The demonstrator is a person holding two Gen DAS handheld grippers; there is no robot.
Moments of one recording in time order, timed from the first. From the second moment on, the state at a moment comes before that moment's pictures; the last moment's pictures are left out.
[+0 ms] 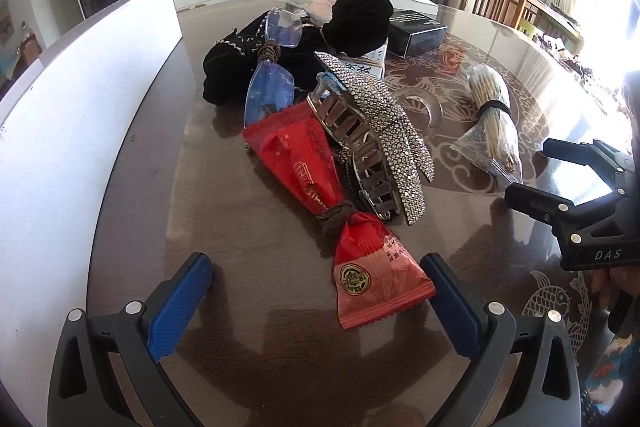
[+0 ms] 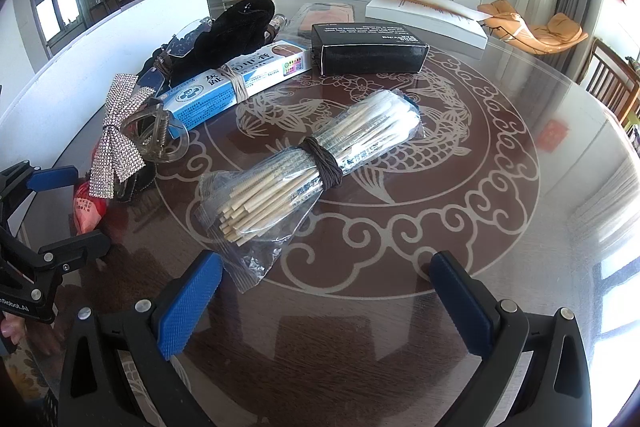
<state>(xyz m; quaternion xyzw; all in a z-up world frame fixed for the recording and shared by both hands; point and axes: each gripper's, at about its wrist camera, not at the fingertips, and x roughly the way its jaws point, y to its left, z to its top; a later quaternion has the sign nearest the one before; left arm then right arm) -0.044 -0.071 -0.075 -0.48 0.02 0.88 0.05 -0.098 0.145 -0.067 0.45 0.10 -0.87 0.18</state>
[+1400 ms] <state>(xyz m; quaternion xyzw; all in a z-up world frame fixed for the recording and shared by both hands) 0.011 -0.134 -0.013 -0.38 -0.05 0.92 0.04 -0.173 0.111 -0.036 0.57 -0.03 -0.81 0.12</state>
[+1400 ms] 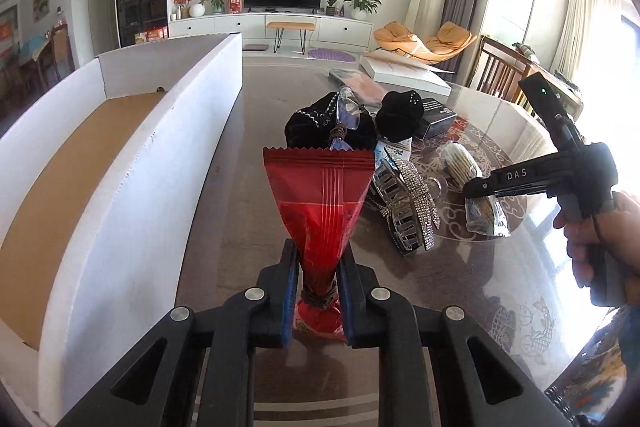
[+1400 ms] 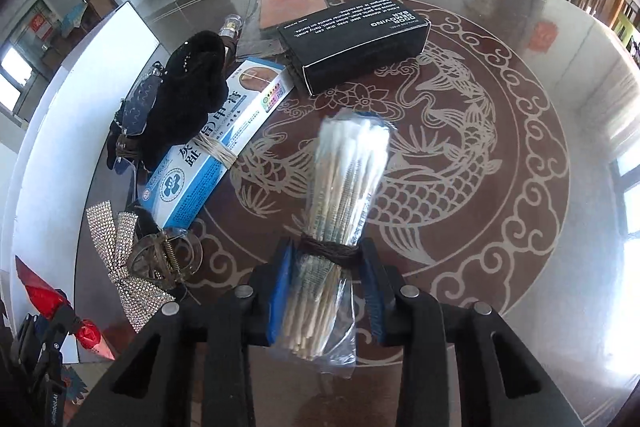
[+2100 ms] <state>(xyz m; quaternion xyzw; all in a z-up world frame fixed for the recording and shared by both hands) 0.080 -0.319 0.099 -0.28 -0.17 0.94 -0.03 -0.070 -0.108 0.137 0.43 -0.01 -0.80 0.41</state>
